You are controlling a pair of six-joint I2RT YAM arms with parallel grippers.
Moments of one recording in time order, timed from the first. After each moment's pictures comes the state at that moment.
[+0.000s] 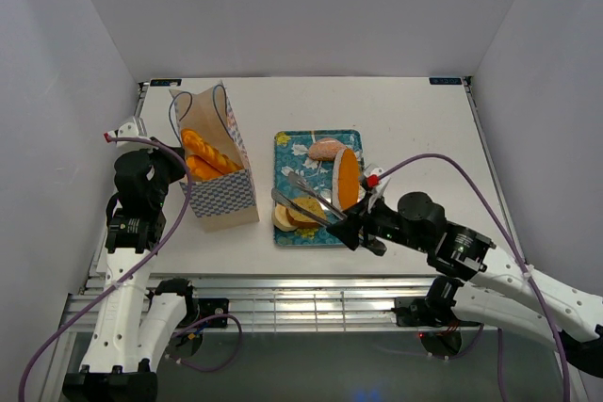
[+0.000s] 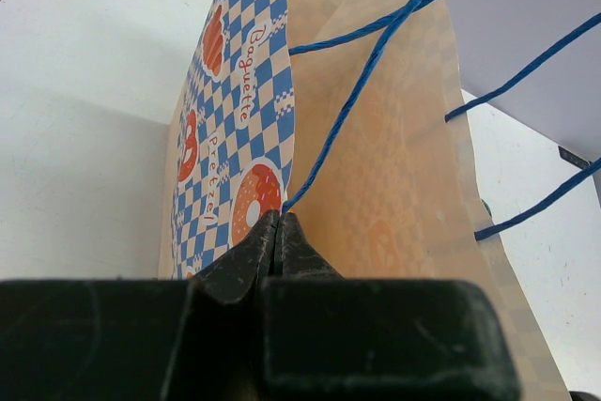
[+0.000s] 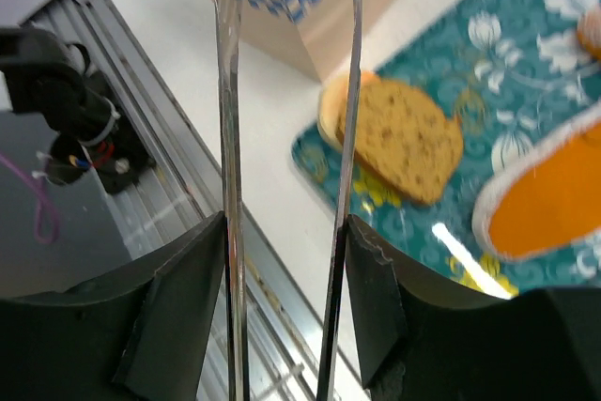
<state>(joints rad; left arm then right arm) -0.02 0.74 0.82 -0.31 -0.06 -0.47 1.03 0.73 0.70 -0.21 -0.07 0.26</state>
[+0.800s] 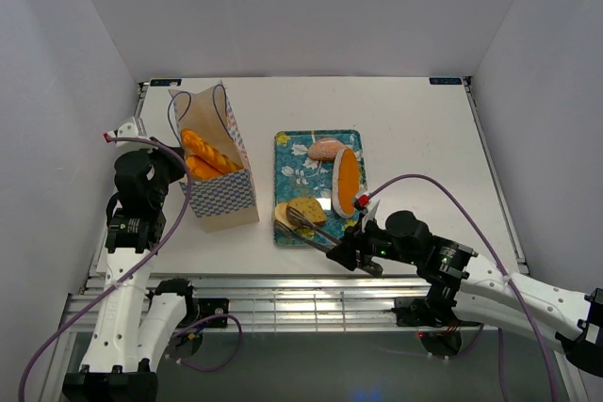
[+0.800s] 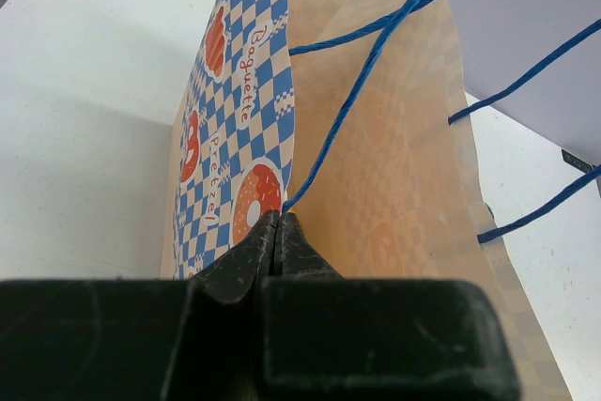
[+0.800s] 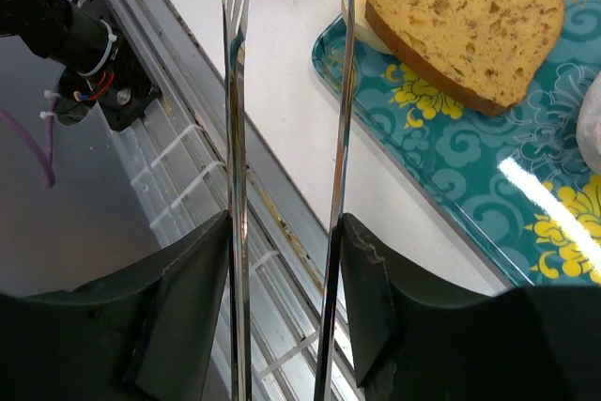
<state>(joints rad) -0.02 0.74 0.82 -0.31 -0.07 -0.47 1.04 0.66 0.41 -0.15 -0.14 0.41</state>
